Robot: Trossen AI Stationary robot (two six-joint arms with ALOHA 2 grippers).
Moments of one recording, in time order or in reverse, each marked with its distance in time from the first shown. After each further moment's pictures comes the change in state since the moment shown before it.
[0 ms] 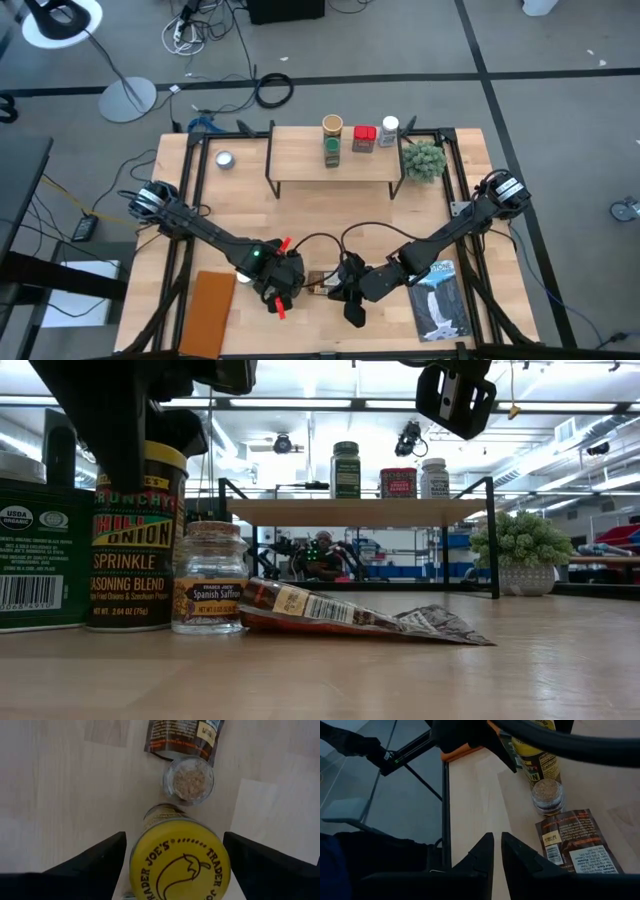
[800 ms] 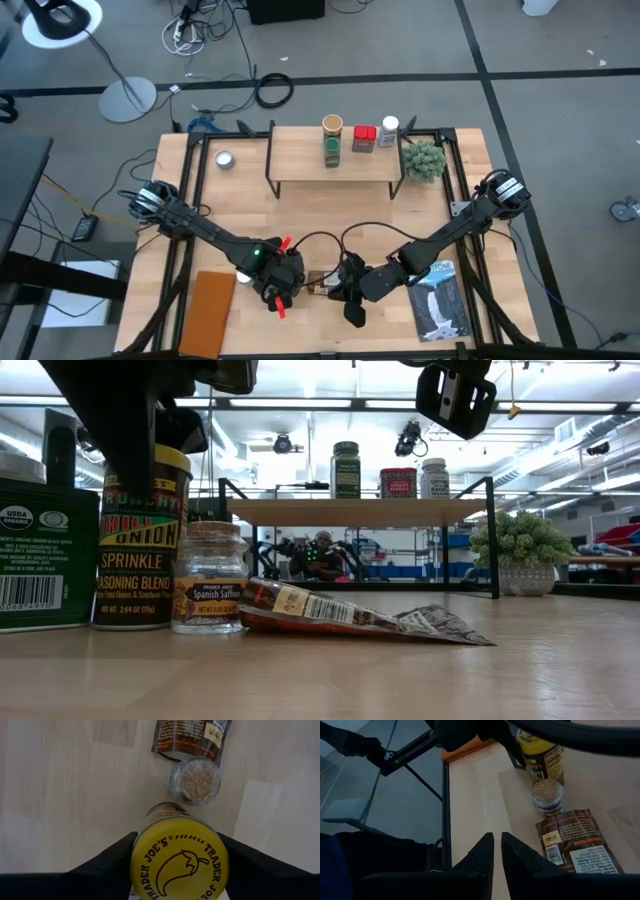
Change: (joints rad) left arm 0.005 0.000 0.012 -0.026 -0.010 -0.003; right arm 0.000 0.000 0.000 0.000 0.000 0.000
